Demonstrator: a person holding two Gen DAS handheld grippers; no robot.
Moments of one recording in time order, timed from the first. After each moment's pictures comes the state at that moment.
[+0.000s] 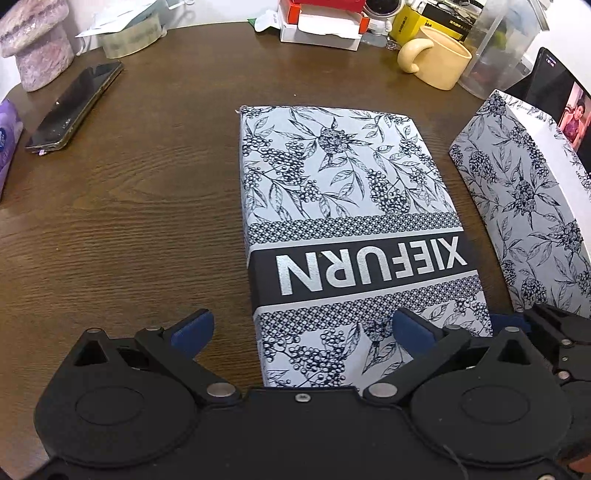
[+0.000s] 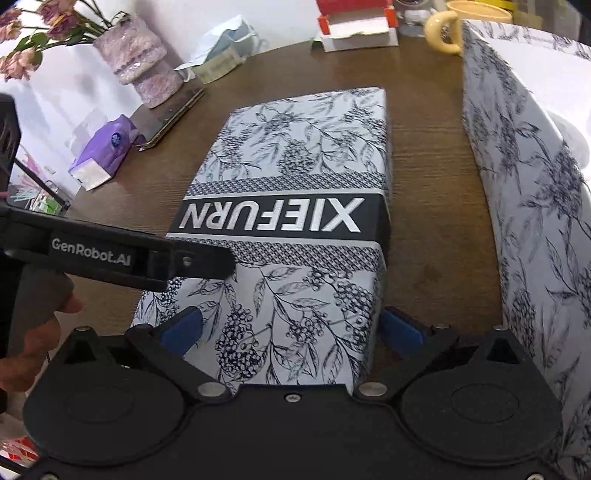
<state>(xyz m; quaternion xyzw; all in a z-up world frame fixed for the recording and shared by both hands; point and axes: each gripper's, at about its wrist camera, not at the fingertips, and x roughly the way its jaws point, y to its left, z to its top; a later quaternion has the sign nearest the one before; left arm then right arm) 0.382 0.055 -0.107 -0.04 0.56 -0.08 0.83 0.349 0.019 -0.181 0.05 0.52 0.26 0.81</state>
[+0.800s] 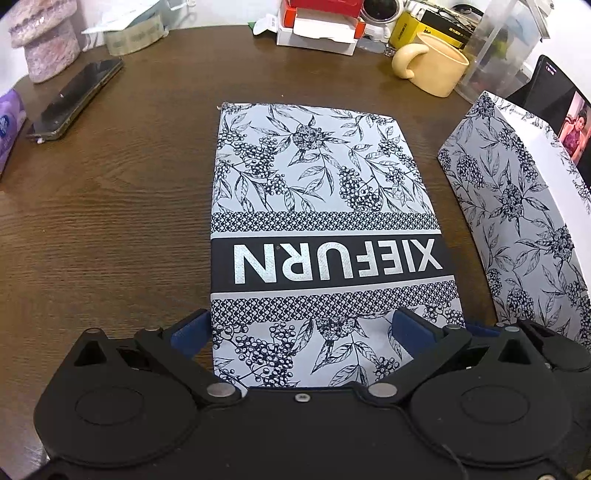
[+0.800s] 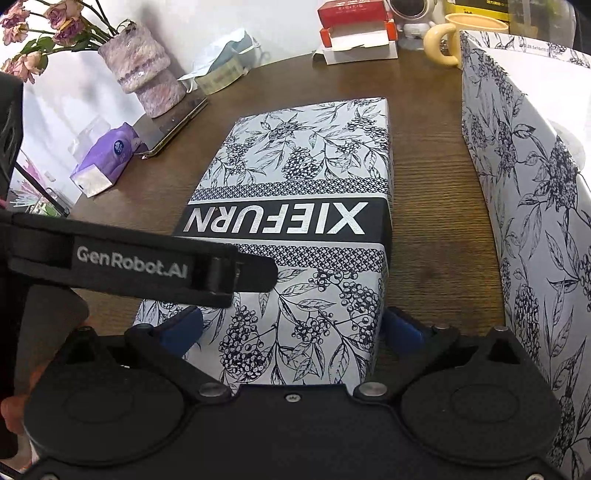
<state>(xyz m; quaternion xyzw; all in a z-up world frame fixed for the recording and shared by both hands) 0.372 0.026 -0.107 -0.05 0.54 -0.06 0.84 0.348 0.024 -0.183 0.06 0.50 0.25 0.83</state>
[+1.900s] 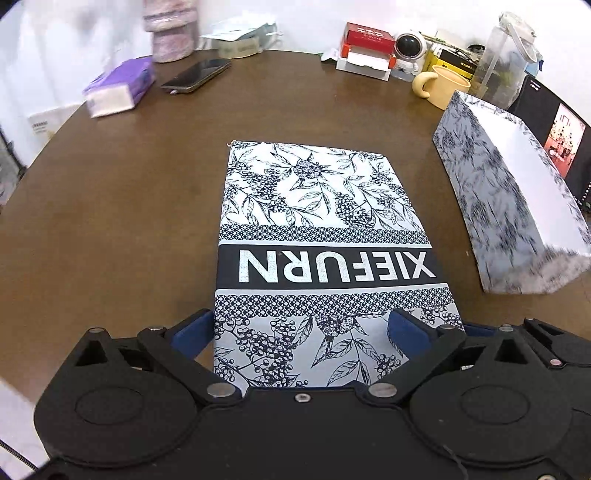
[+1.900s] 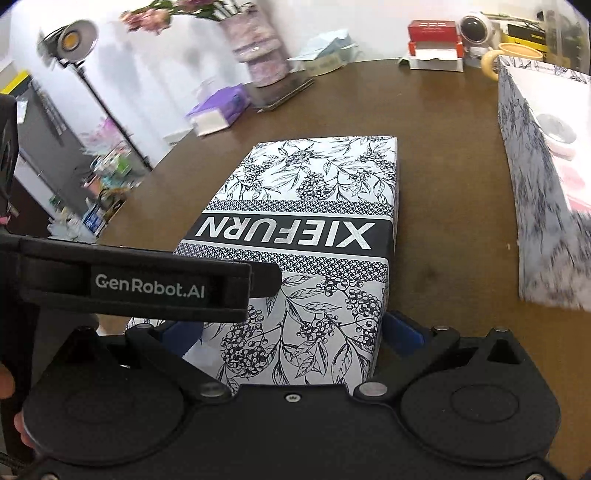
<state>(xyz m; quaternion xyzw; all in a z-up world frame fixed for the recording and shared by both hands) 0.157 0.067 -0.066 -0.09 0.48 0.07 0.87 0.198 -0.009 -0.139 0.02 0.46 0.37 0.81</state>
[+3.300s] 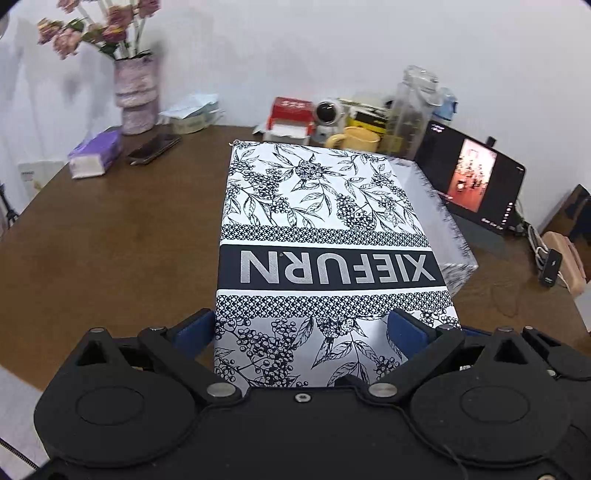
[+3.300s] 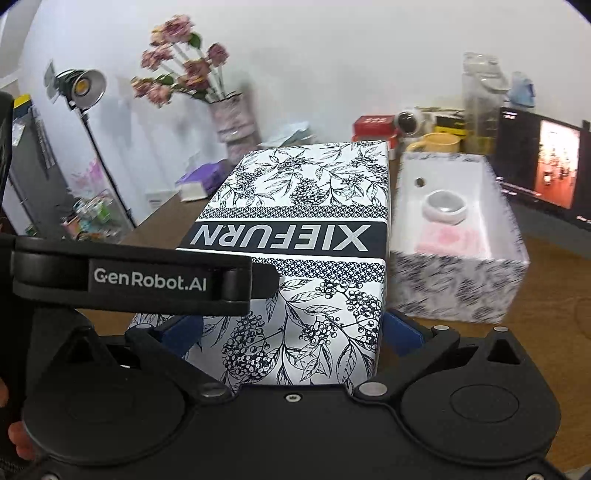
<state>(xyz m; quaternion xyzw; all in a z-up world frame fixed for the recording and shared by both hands) 0.097 -0.005 -0.028 -0.08 0.38 0.03 0.92 0.129 -0.133 -0.053 0.01 0.35 0.31 0.89</state>
